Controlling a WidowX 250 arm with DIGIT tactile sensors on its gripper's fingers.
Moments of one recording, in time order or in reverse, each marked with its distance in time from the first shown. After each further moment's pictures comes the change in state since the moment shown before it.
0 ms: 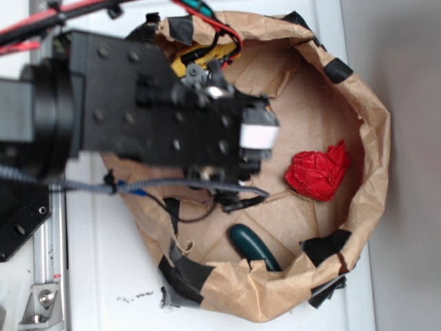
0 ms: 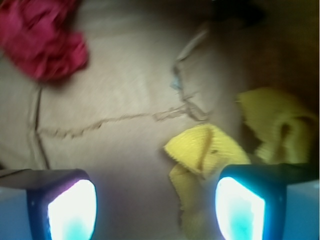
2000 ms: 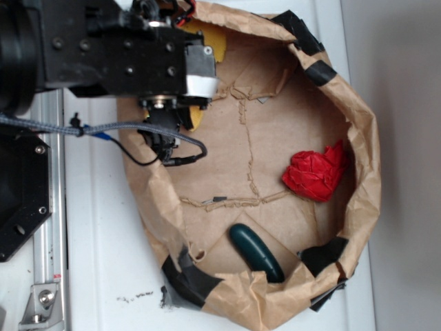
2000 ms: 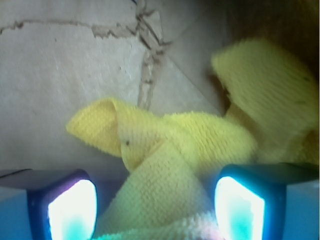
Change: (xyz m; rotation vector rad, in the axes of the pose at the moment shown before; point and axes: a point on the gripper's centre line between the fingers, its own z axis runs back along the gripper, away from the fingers) arm -0.040 0.059 -0.013 0.103 0.147 -0.121
